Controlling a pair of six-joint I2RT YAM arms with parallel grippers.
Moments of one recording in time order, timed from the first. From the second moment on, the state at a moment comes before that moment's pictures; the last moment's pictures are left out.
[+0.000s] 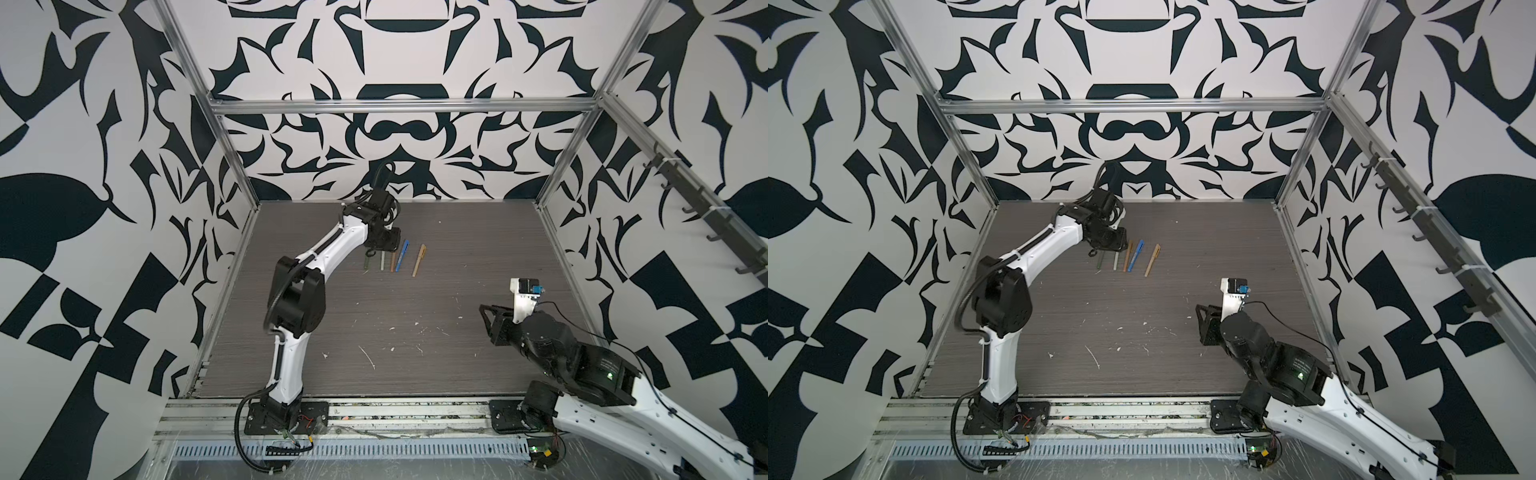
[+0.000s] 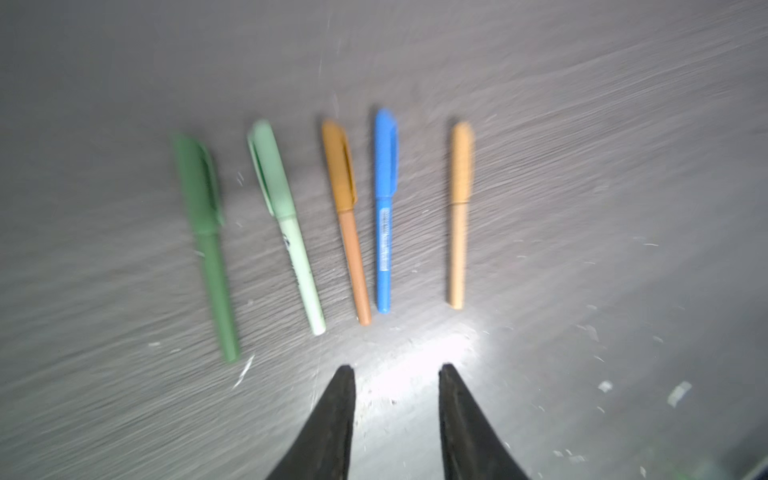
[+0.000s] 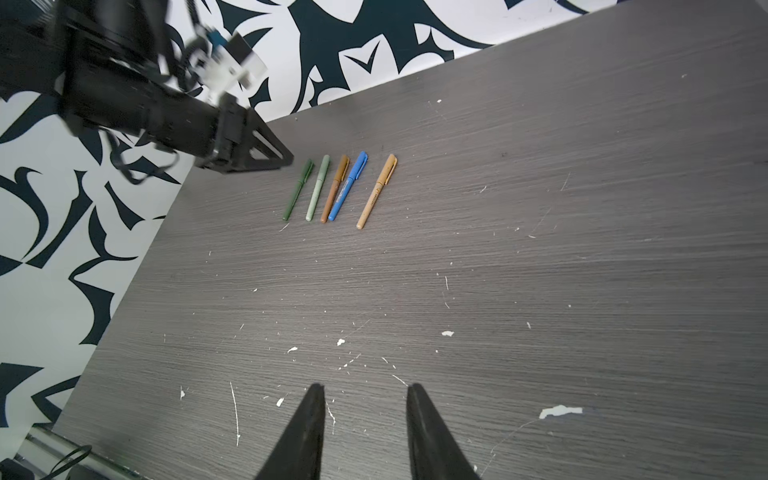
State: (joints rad) left arm -0.53 1.98 1.85 -0.84 0.18 -0.25; right arm 0.93 0.55 0.75 -0.77 0.43 0.75
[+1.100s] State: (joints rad) left arm -0.55 0.84 0.59 -0.27 -0.22 -0.24; right arm 0.93 0.80 0.75 -0.47 0.62 0.45
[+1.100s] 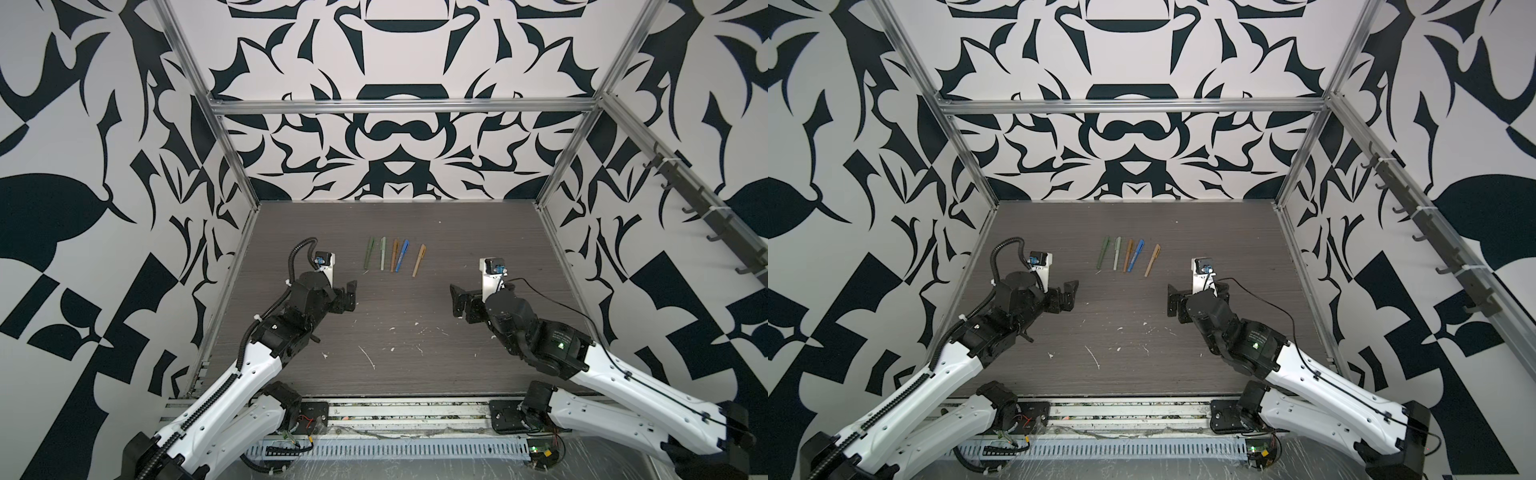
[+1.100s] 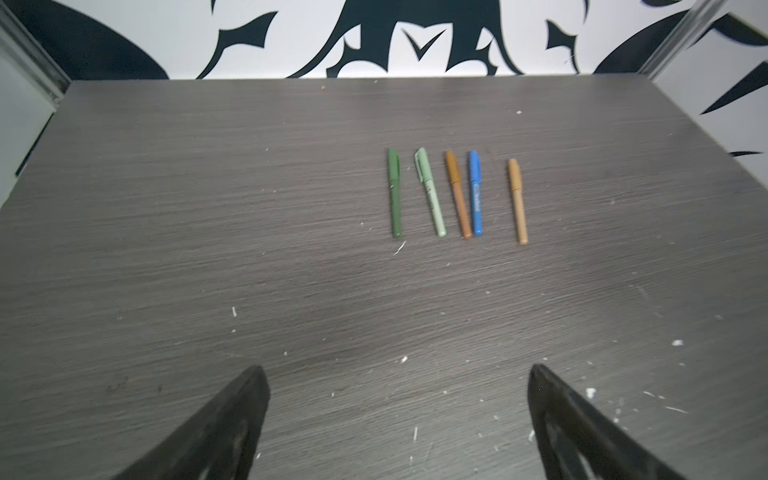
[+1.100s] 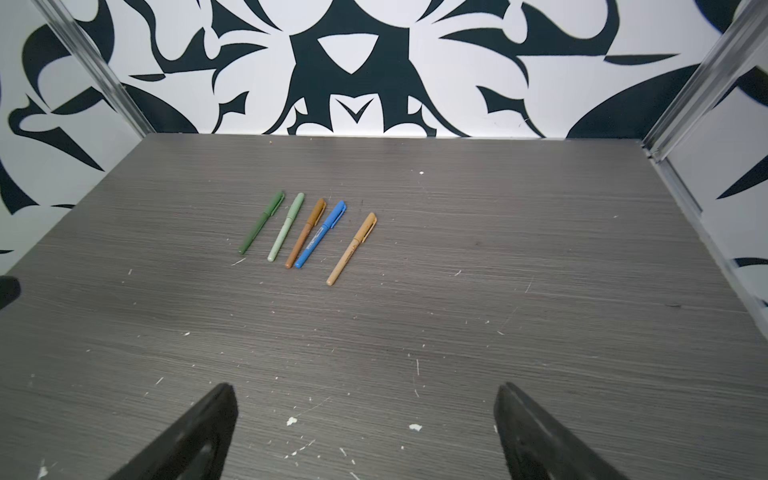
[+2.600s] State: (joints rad) left arm -0.10 1.57 0.35 0.88 -0.06 0.04; right arm 0.44 0.88 0.31 0.17 0.40 -0.12
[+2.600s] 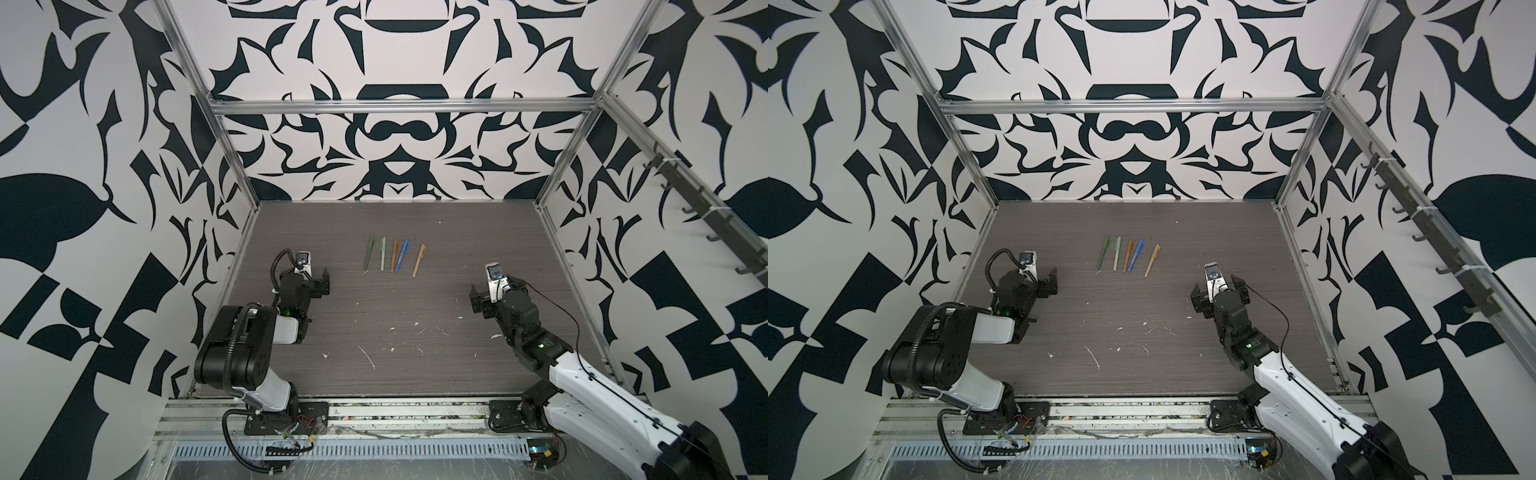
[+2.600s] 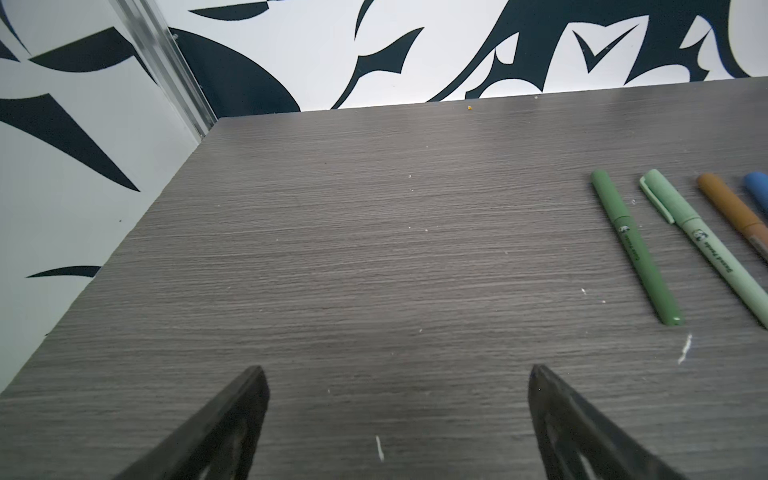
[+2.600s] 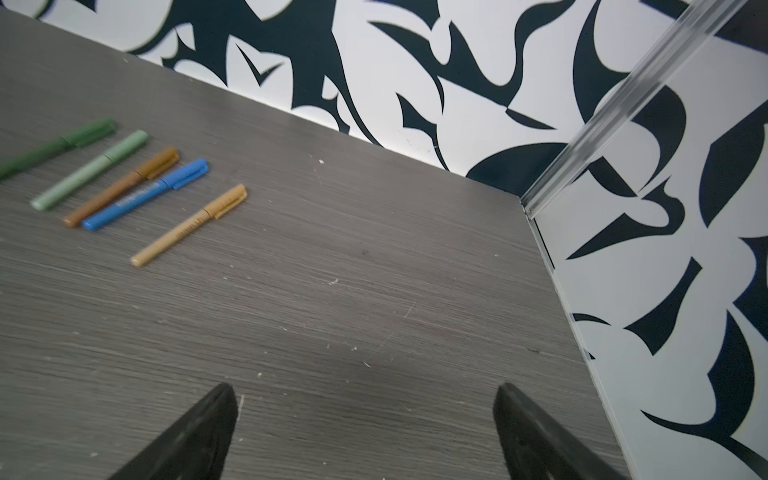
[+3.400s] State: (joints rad) left arm -0.10 1.57 0.35 0.87 -0.05 0.04; right arm 0.21 1.60 0.30 1.01 0.45 -0.07
